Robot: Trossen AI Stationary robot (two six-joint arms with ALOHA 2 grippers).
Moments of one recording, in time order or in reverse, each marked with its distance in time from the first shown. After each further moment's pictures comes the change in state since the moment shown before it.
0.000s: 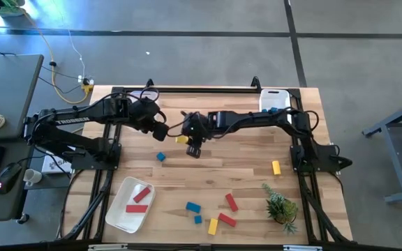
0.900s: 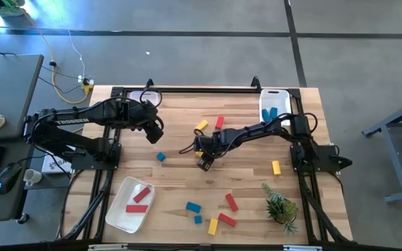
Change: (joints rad) left arm -0.046 0.000 0.000 -0.132 -0.309 0.341; right arm 0.074 0.022 -0.337 0.062 0.028 0.442
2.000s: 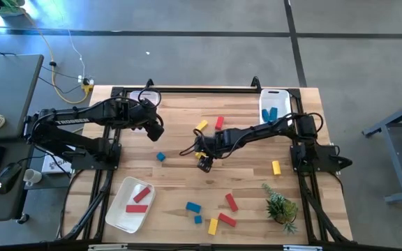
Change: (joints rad) left arm 0.002 0.000 0.000 0.000 -0.053 -0.062; right arm 0.032 -0.072 -0.002 -0.001 0.027 -0.053
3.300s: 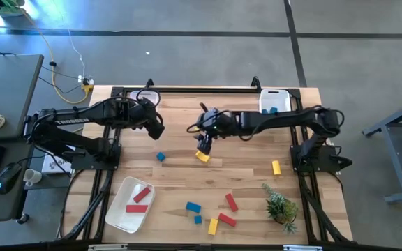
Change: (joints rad) left arm 0.000 0.000 0.000 0.000 -0.013 -0.083; right arm -0.076 -0.244 0.008 0.160 0.092 -0.270
